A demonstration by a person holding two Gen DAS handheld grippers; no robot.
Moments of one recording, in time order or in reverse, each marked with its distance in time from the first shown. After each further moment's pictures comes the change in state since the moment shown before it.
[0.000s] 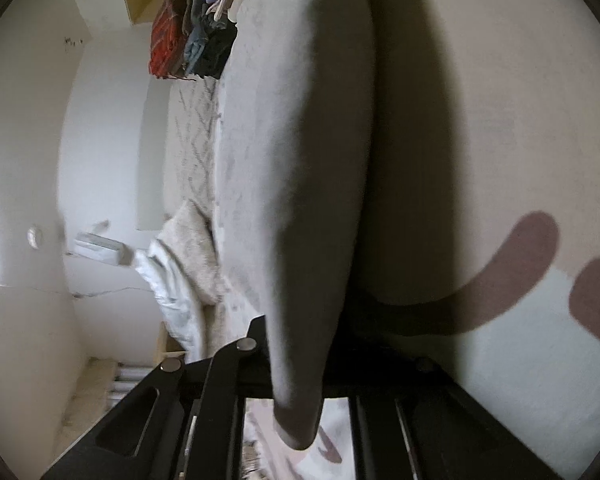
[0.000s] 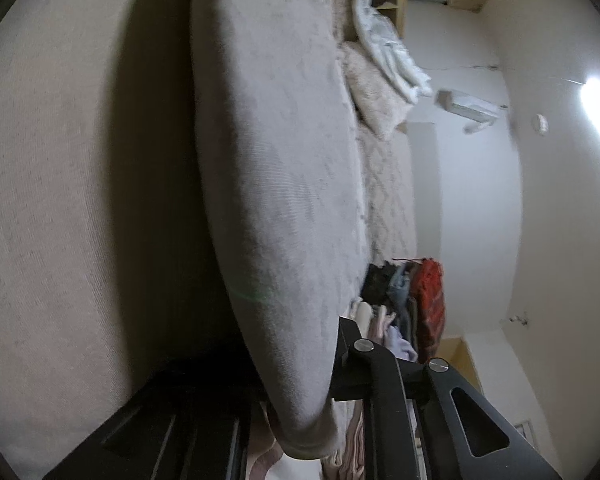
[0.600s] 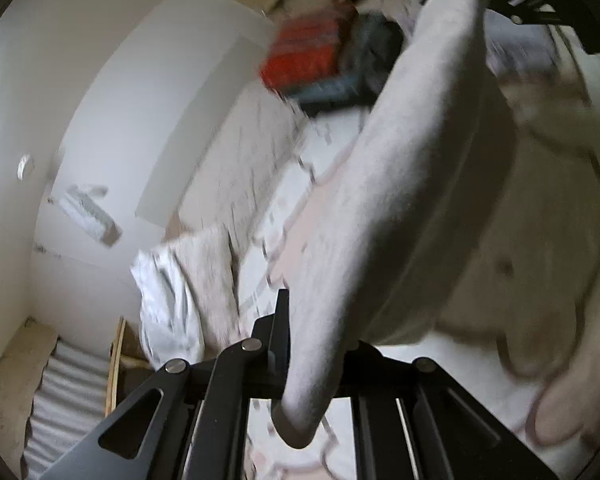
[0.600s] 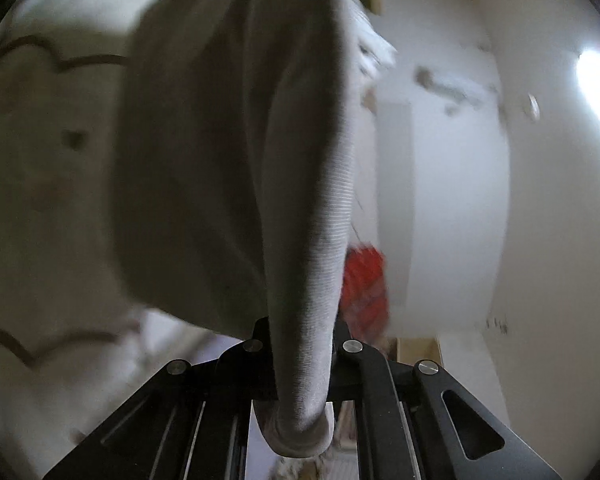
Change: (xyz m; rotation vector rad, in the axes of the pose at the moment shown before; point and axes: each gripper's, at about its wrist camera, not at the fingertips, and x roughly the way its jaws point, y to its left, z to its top) left arm 0.014 0.289 0.084 -0.376 -0.157 -0.137; right arm 0.048 -0.251 -0.031 0.037 0.104 -0.050
